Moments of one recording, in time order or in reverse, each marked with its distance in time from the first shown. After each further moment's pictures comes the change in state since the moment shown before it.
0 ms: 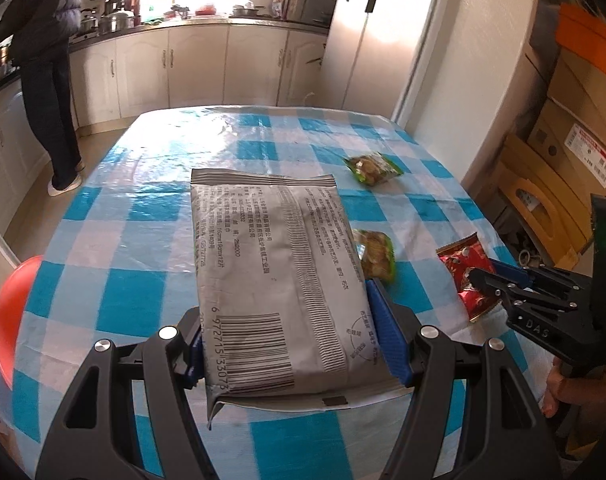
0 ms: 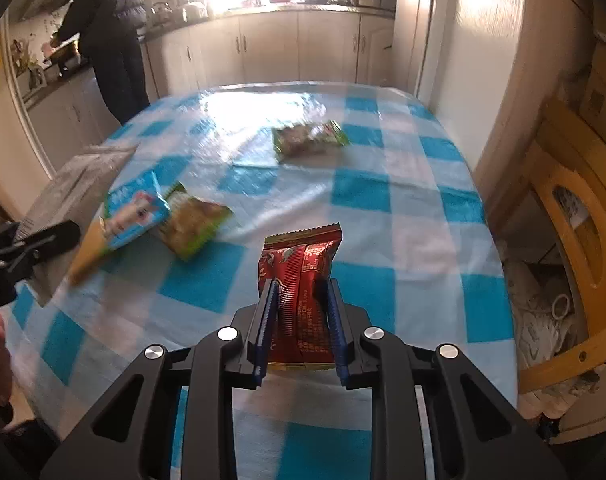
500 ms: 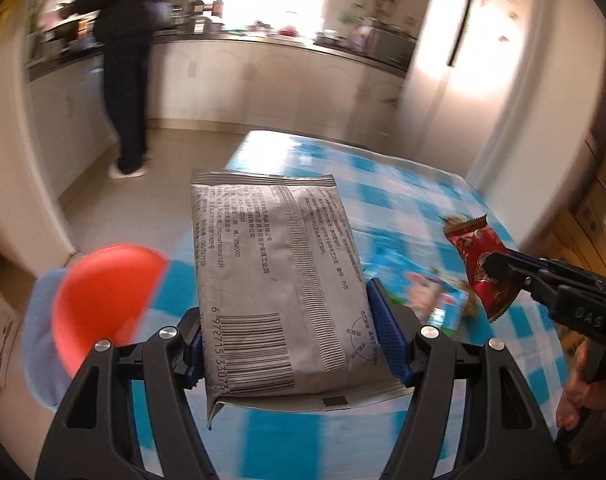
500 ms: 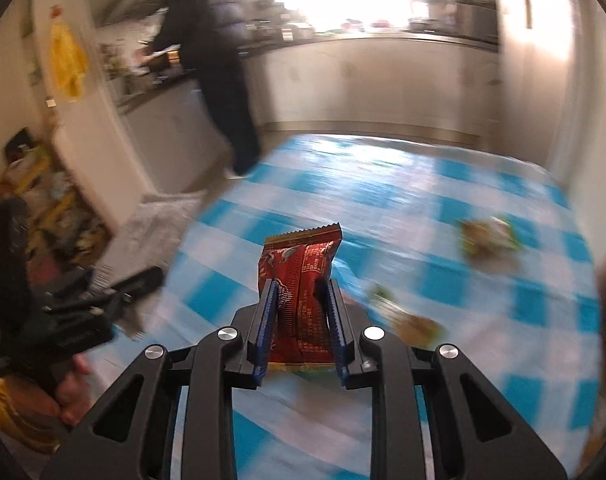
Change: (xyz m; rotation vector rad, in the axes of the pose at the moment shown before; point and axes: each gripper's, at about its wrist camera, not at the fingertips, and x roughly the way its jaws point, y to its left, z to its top) left arm -0.058 0.111 -0.001 -0.200 -0.106 0.187; right arm -0.010 0.129 0.079 -0.135 -0.066 0.372
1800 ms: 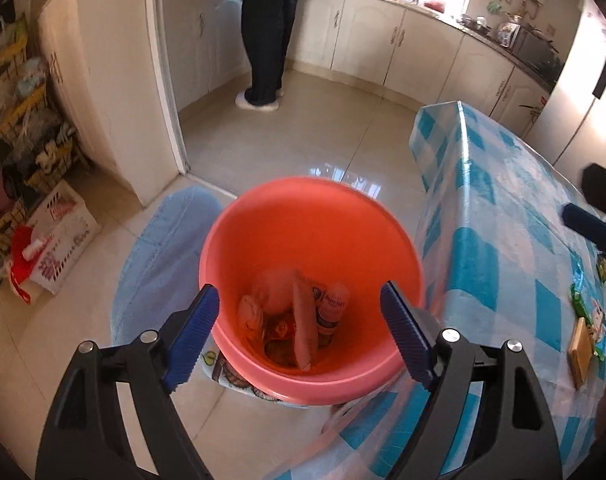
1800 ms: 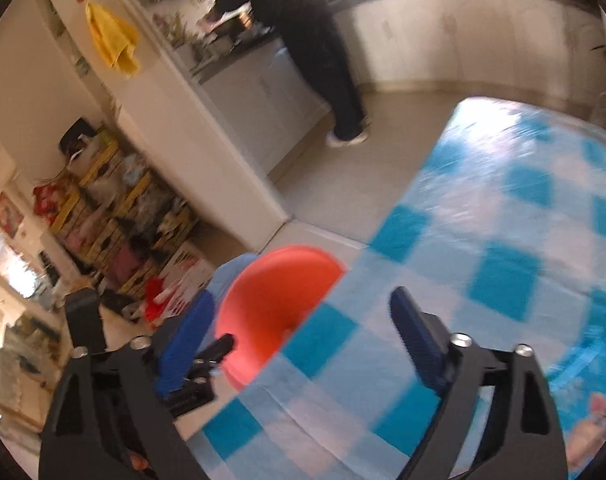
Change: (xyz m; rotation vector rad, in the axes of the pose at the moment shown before) left arm 0.031 0.162 -0.019 -0.235 0.149 0.346; right arm 0.133 0.123 0.063 0.022 0.124 0.301
